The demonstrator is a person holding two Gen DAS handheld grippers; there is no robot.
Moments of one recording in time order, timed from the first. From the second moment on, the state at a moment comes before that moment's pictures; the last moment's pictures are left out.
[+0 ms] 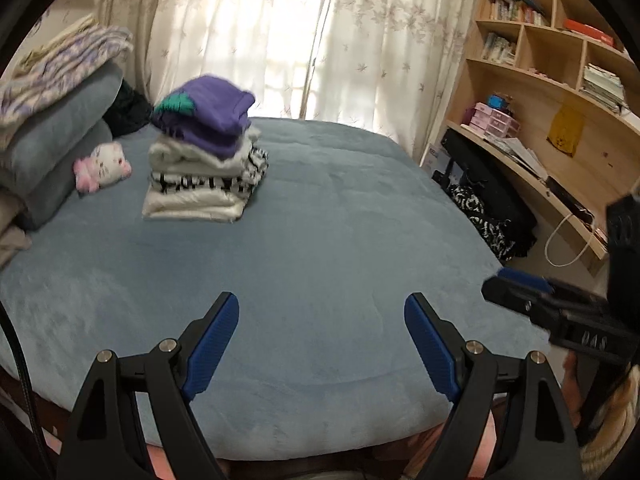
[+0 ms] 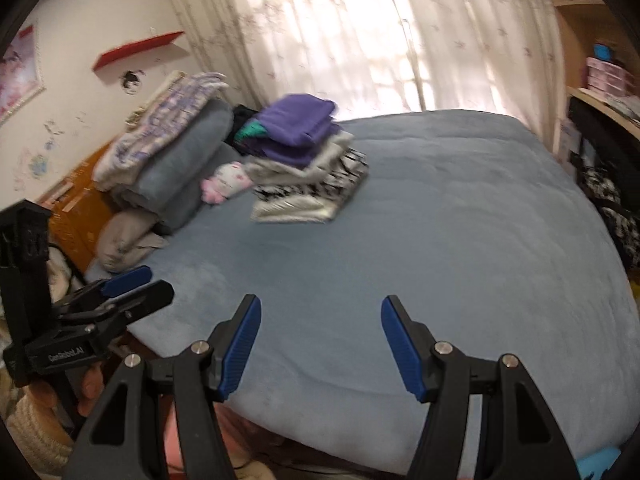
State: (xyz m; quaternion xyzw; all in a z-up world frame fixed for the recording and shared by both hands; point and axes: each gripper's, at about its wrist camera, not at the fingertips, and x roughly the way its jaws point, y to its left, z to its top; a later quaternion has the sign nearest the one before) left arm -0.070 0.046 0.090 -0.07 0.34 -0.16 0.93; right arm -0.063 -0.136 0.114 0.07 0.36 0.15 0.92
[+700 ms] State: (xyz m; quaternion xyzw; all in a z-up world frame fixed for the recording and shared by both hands) left arm -0.010 -0.012 -0.032 -0.03 0.40 -0.09 0.91; right arm -0.039 -0.142 -0.006 0.07 0.40 0.04 0.91
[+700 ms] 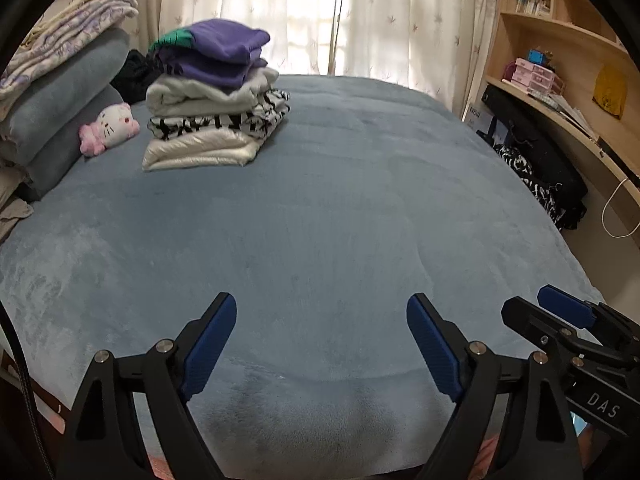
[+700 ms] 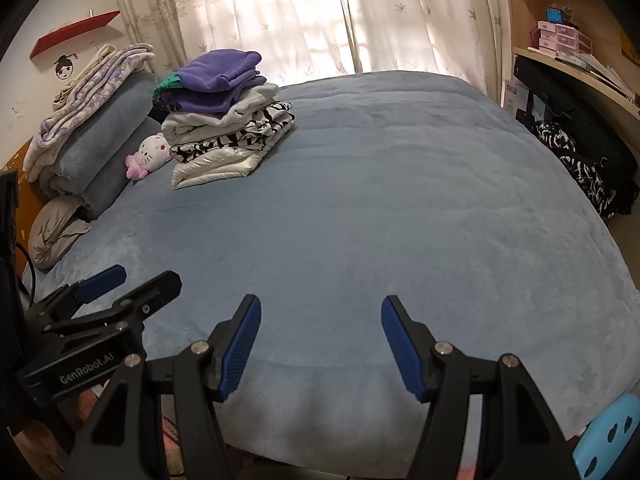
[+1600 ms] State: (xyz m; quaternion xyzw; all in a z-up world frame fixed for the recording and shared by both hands) left arm 0.010 -0.028 -0.060 -0.01 0.44 -0.07 0.90; right arm -0.016 -0.141 -0.045 0.08 0.45 0.03 0.89
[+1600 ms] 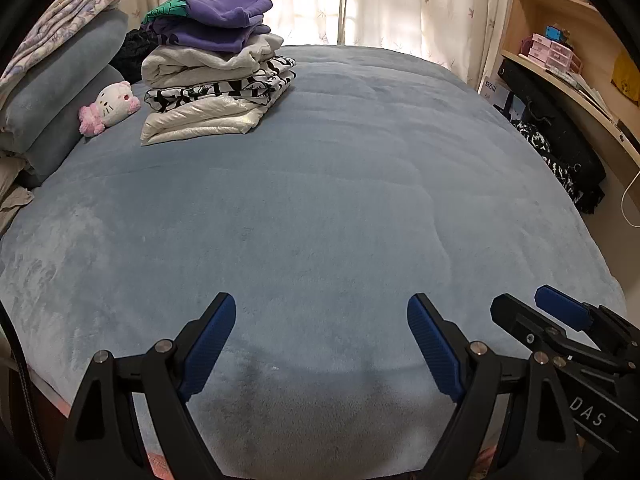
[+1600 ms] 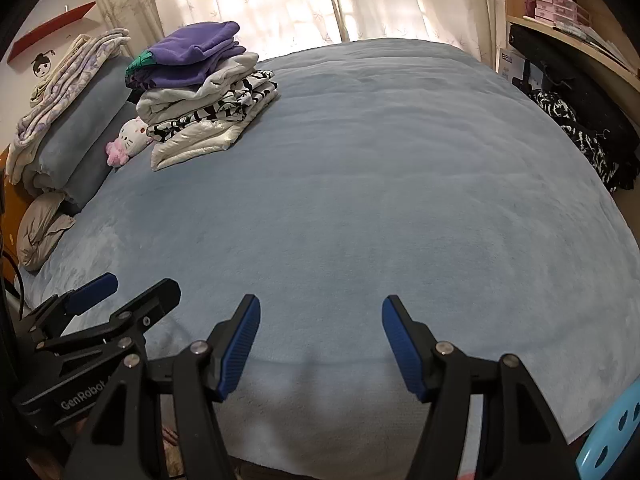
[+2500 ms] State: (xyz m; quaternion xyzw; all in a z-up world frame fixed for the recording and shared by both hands) left arm 0.001 -0.026 -0.061 -0.02 0.45 -0.06 0.89; right arm -0.018 -0.136 -0.046 0.09 0.45 0.03 0.89
